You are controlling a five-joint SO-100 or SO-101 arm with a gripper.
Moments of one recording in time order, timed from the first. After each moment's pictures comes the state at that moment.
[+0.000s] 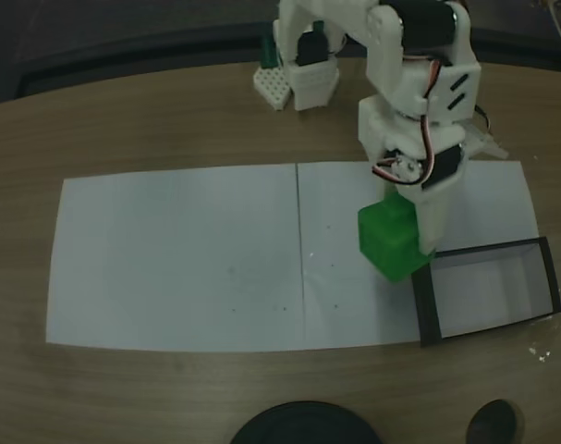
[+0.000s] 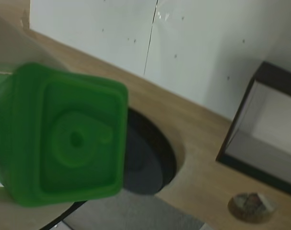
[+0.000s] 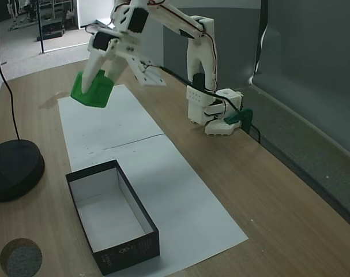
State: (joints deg) arm -14.0 87.3 44.9 98.3 -12.6
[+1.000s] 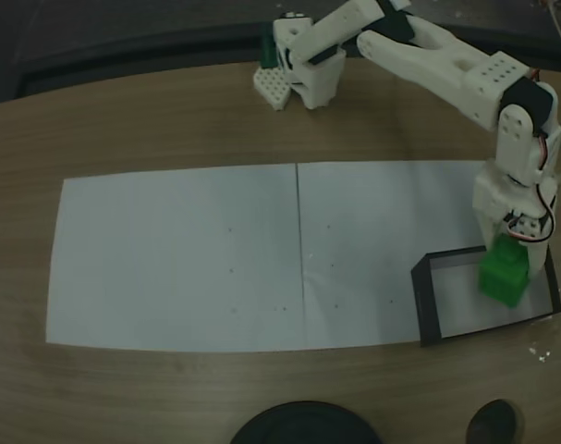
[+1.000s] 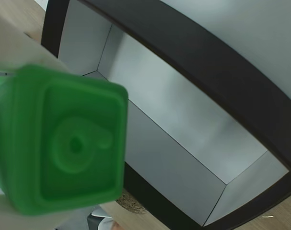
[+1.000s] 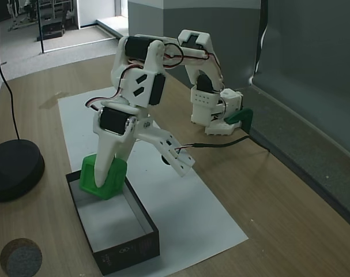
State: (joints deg) arm -32.7 59.8 36.8 82.6 -9.3
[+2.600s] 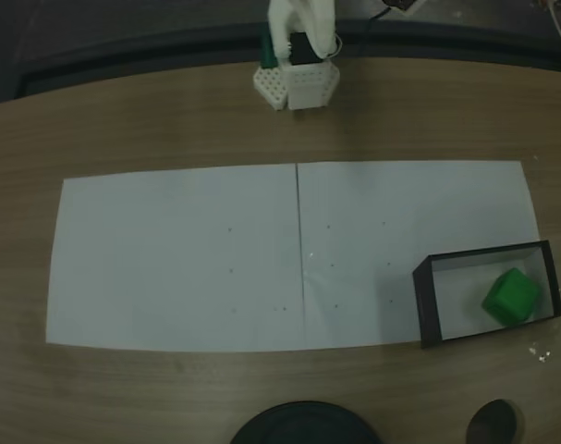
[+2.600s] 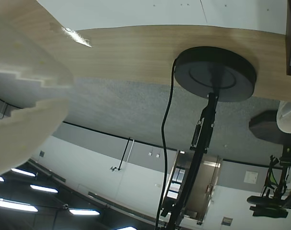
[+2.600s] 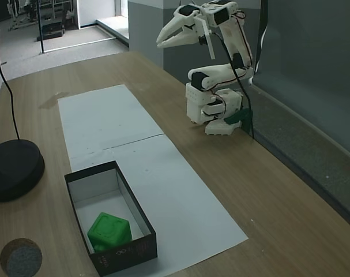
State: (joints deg) arm -3.7 183.7 118.0 82.3 -6.2
